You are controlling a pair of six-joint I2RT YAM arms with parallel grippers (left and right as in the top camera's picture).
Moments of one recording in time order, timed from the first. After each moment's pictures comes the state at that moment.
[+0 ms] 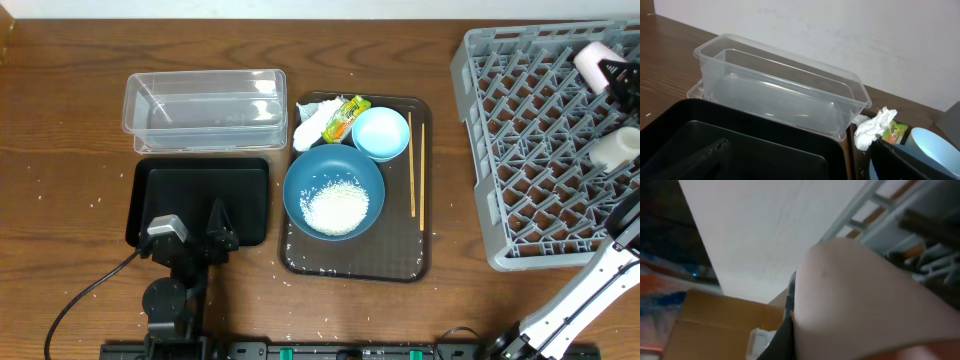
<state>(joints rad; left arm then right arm) 0.01 0.02 0.02 -0.12 -0.01 -0.33 -0.70 2.51 1.99 -0.12 -1.36 0.63</state>
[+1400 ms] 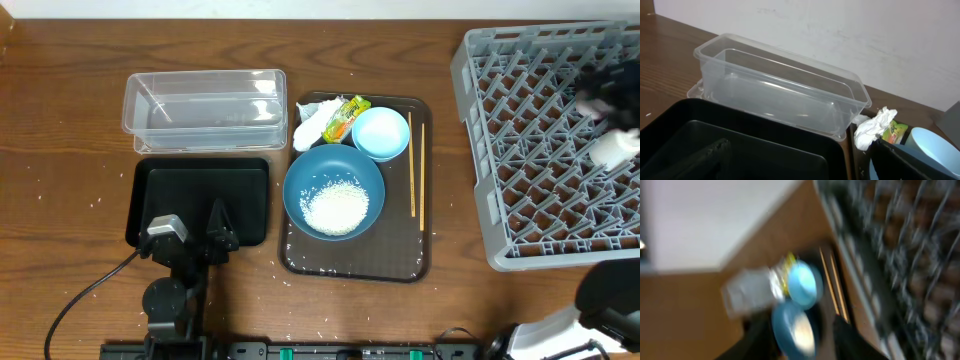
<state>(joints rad) 0.01 0.02 0.02 -0.12 -0.01 -0.33 -0.49 1.79 1.98 -1.44 -0.78 0.16</state>
